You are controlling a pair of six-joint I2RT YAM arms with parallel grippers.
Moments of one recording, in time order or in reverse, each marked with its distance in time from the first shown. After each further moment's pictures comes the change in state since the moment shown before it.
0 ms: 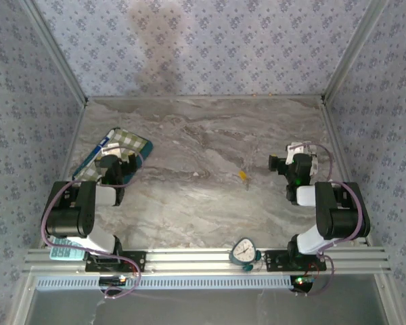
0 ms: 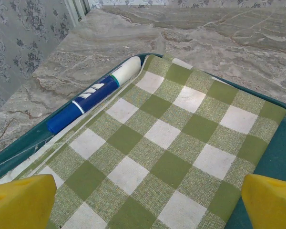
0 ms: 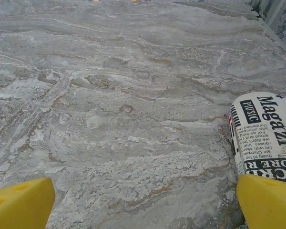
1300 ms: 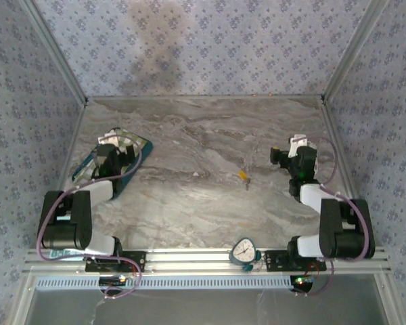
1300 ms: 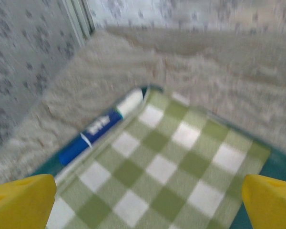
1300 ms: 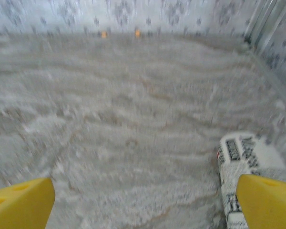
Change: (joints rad) left arm 0.000 -0.143 0.172 -0.306 -0.010 -0.024; right arm 0.002 -0.211 0.093 -0.235 -0.013 0.017
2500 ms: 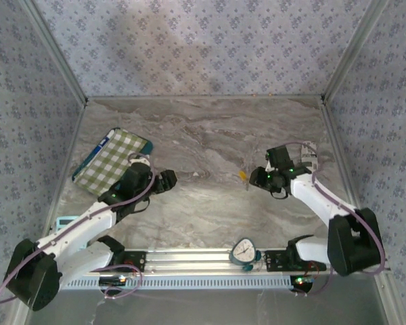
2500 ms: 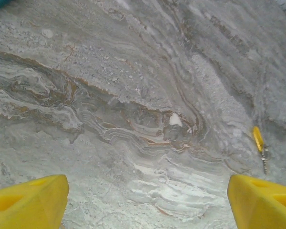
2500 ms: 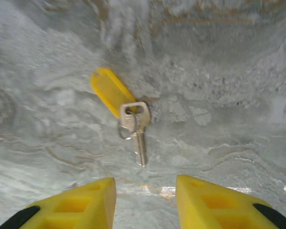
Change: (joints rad) left arm -0.583 -0.415 -0.042 -0.652 0.199 -0.710; right arm 0.325 -0.020 0.243 -0.988 -0.195 0.601
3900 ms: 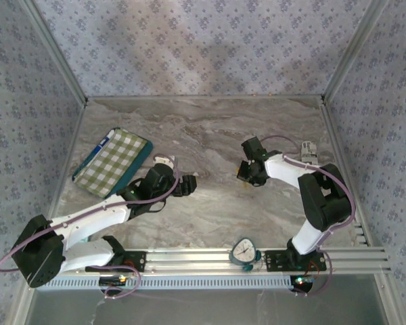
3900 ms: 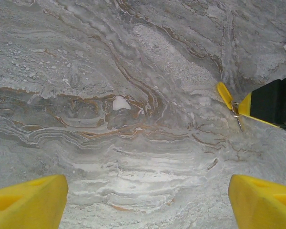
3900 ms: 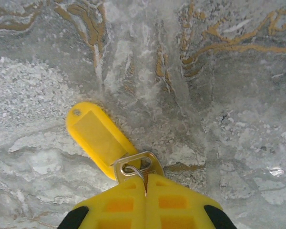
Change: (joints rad) left arm -0.214 0.146 0.095 0.069 -0.065 0.071; right arm 0.121 0.367 0.215 0.032 0.139 0.138
